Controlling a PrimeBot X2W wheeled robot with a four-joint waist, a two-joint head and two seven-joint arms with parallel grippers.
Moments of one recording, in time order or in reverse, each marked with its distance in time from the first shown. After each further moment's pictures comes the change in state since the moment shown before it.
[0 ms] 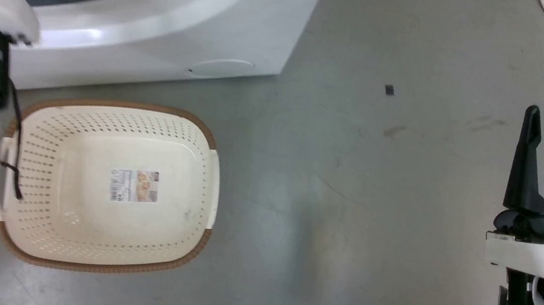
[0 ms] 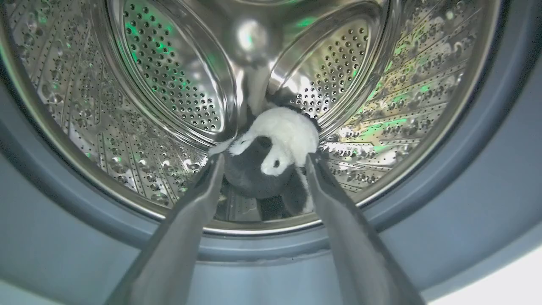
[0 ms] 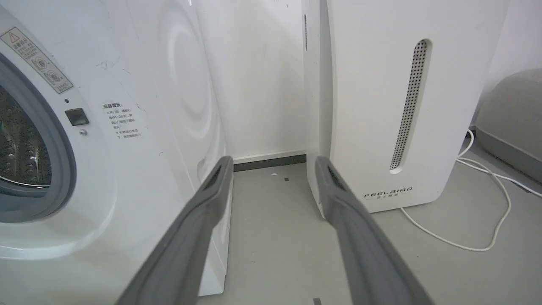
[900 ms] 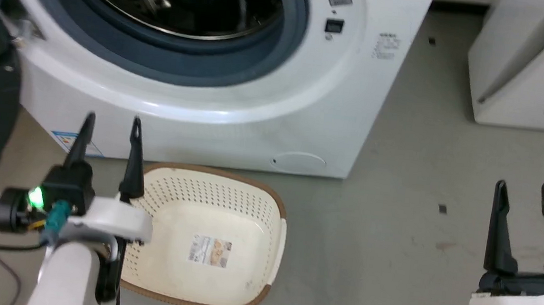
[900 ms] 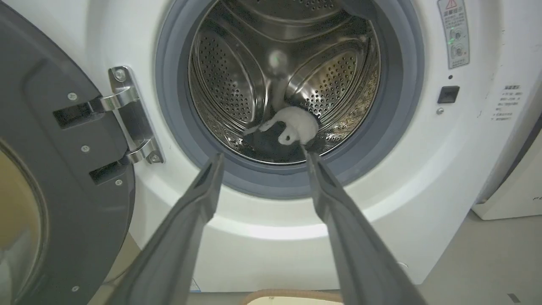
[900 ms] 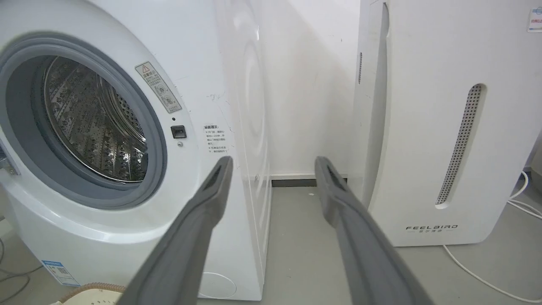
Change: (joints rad) left arm 0.662 -0.292 0.052 -0.417 0.132 0.016 0.000; right arm 0.182 0.000 -0.025 0.040 -0.130 0.000 0.000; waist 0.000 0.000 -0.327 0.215
